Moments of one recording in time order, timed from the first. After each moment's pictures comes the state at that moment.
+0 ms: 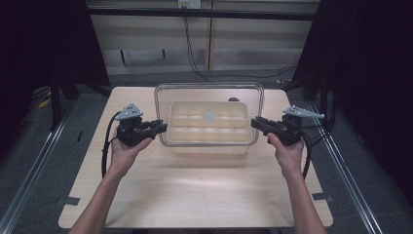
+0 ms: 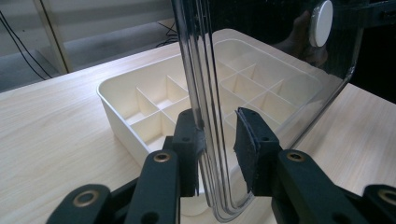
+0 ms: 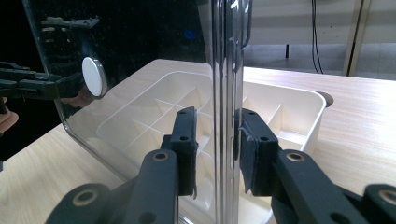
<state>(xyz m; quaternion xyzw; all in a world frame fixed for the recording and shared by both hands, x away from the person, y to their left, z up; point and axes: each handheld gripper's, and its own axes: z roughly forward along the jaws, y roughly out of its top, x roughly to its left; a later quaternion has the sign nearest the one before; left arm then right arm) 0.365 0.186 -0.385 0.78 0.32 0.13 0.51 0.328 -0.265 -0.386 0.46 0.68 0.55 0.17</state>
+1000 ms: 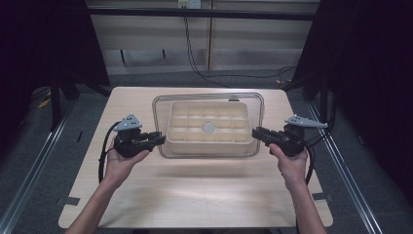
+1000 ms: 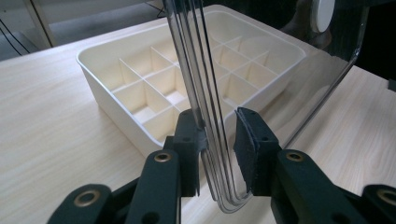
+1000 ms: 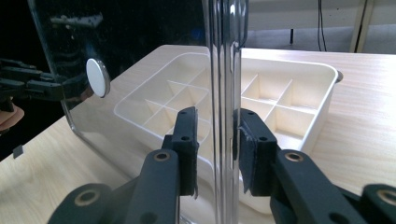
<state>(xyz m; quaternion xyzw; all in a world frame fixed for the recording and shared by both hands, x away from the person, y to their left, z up) 0.338 0.190 -0.397 0.81 0.32 0.11 0.49 0.298 -0.262 -0.387 0.47 0.68 0.54 0.15</state>
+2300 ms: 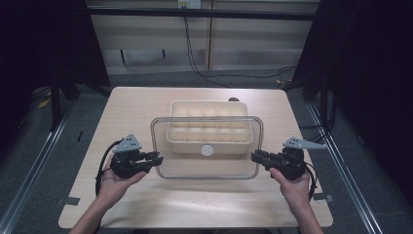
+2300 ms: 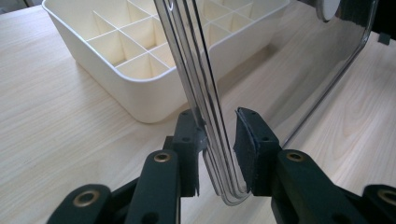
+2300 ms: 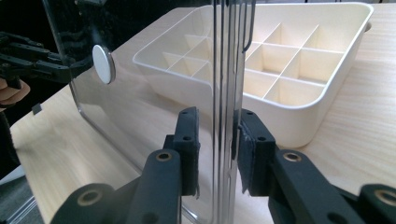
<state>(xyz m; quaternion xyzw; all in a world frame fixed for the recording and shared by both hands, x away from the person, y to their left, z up) 0.296 0.198 -0.415 0.83 0.30 0.10 0.45 0.248 -0.254 -0.410 0.47 0.71 0.51 0.11</state>
